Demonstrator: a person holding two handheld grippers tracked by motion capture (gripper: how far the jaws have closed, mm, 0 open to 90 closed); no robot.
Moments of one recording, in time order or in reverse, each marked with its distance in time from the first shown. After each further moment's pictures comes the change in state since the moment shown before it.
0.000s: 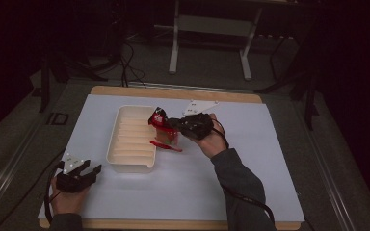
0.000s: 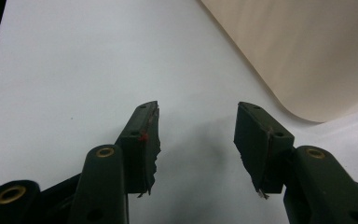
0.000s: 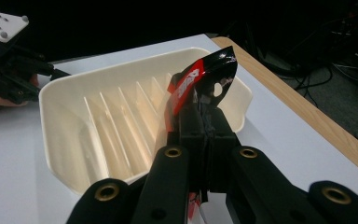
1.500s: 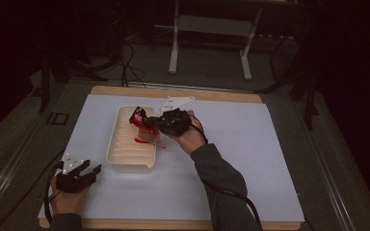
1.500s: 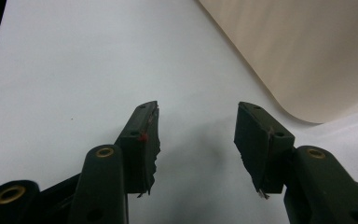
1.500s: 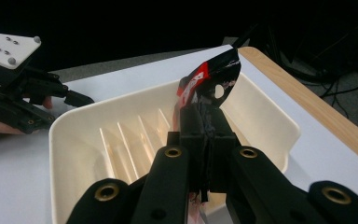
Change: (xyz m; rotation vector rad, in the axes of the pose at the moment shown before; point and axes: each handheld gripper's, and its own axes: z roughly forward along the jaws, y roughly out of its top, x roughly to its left) left arm 0.000 0.000 0.000 -0.009 -0.006 -0.008; right arm 0.016 0.024 0.053 -0.002 0.073 0.012
